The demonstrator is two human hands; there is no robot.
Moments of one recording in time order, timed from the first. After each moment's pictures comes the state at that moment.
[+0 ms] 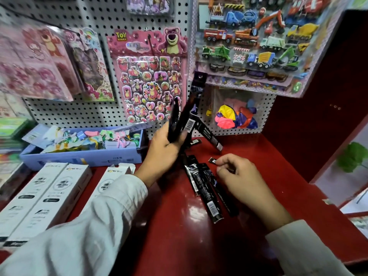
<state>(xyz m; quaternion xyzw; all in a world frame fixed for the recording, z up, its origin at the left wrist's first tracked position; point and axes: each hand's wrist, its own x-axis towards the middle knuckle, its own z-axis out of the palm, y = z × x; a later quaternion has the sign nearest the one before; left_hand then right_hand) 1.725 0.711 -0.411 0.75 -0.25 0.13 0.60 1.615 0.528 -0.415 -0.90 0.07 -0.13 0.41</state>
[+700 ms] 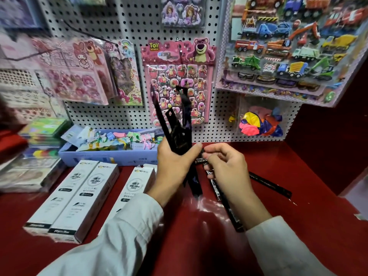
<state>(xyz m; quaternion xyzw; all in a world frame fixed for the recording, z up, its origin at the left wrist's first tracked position) 1.692 0.739 -0.412 0.68 -0.09 0.19 0.70 1.644 0.618 -0.396 -0.73 0.06 -0.17 0.66</state>
